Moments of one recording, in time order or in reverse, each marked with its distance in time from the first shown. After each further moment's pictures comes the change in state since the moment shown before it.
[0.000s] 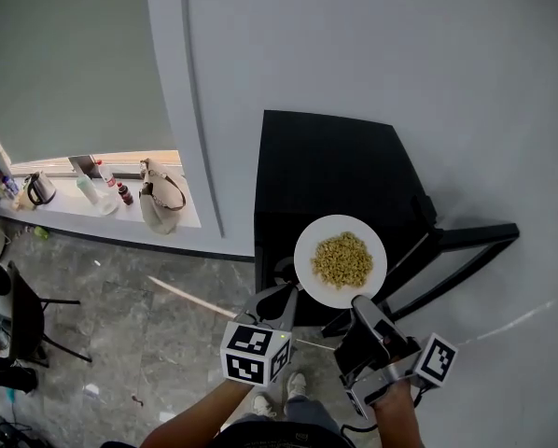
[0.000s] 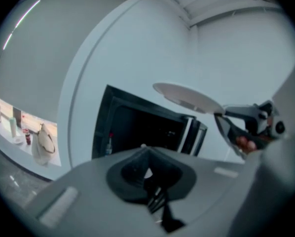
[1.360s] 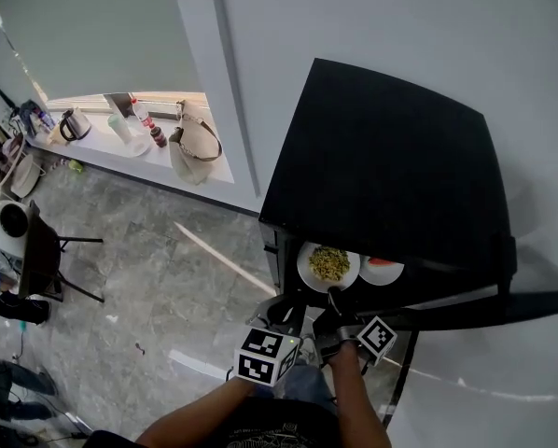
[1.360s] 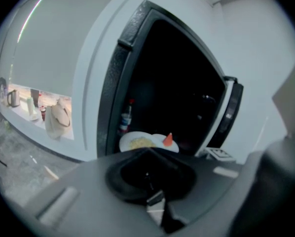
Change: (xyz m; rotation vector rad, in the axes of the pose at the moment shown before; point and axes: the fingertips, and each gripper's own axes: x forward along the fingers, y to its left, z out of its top) left arm 0.081 0.068 -0.124 -0.110 0.190 0.198; right arm 0.069 -0.344 0.021 0.144 0.055 -0.326
